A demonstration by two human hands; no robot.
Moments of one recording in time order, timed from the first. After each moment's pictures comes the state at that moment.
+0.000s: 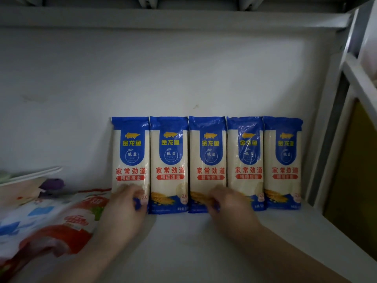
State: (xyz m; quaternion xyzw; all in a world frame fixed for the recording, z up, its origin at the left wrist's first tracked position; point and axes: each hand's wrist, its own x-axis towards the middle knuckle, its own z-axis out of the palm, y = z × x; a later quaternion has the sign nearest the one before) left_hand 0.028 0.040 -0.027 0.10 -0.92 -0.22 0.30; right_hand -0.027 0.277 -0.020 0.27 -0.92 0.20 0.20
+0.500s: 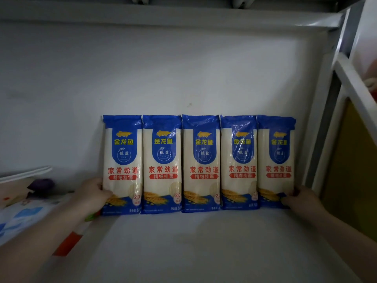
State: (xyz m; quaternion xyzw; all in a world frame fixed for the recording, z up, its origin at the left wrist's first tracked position) left_hand 0.001 -0.018 -0.001 0.22 -0.88 -0.39 0.16; right_hand -0.078 0.425 -0.016 -0.15 -0.87 0.45 0.10
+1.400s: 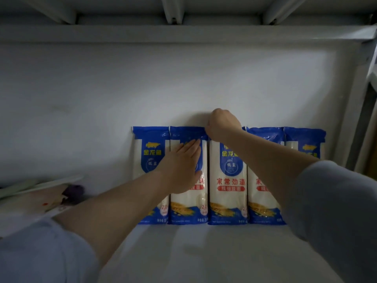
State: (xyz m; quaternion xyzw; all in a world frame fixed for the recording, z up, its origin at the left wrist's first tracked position) left_hand -0.044 0.067 0.072 -0.12 -0.95 0.15 0.25; right_hand -0.111 0.188 0.159 0.14 -0.94 0.18 0.26
